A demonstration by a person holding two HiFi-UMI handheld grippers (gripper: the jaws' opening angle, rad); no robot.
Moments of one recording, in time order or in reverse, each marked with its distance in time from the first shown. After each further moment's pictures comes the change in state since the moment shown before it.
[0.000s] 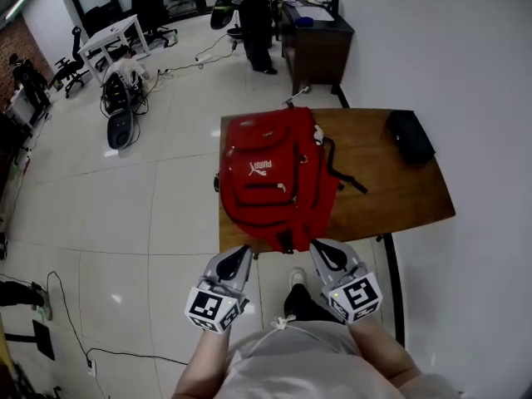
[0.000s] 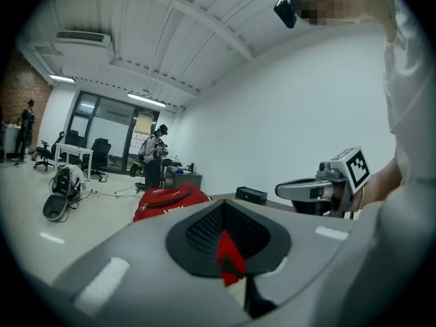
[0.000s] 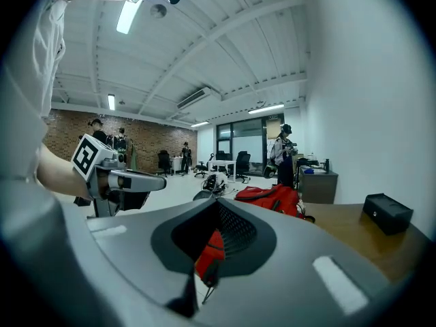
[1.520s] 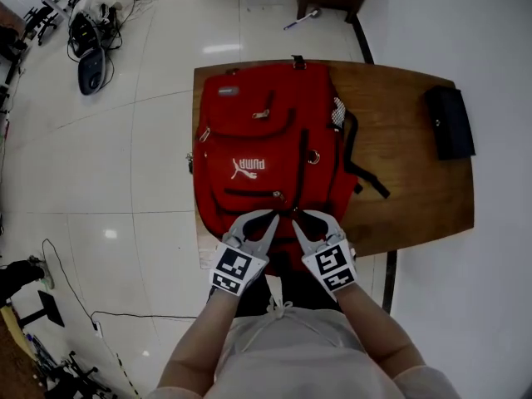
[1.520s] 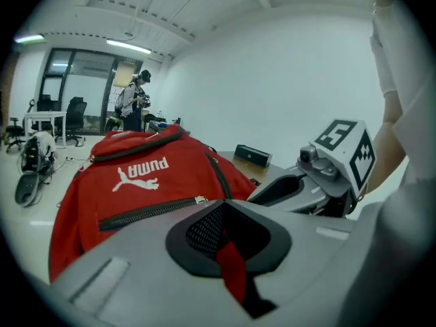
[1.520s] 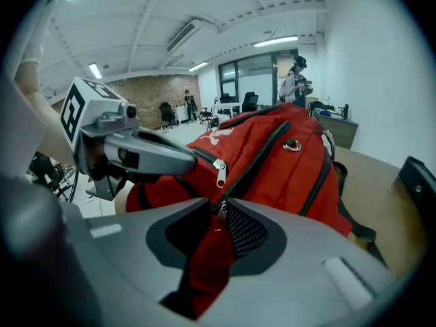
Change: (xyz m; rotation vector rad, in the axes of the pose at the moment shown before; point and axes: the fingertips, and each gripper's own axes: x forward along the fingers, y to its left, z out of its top) left arm 0.222 0.067 -0.114 -0.054 0.349 -0.151; right arm 0.174 -0.107 -0.155 0.052 0.507 0.099
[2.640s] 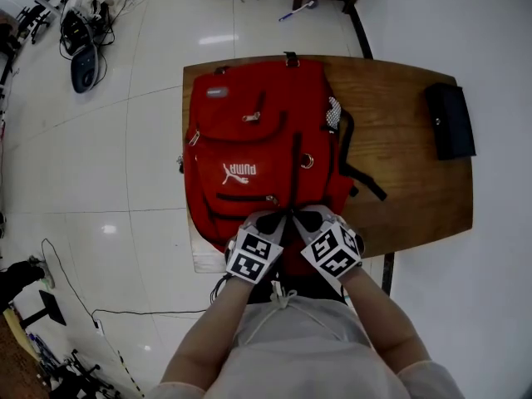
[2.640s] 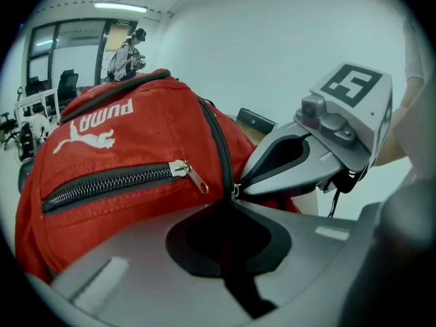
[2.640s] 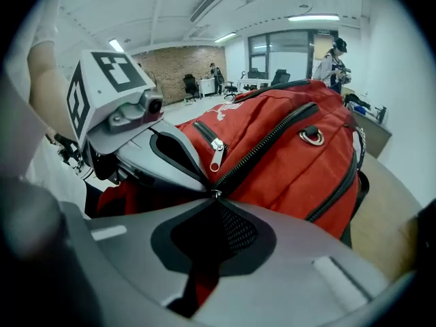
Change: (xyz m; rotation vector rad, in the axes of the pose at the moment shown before) left arm 0.056 -0.007 -0.052 -0.070 0.322 -0.014; right arm 0.018 -0.020 -0.020 -0.199 0.234 0.153
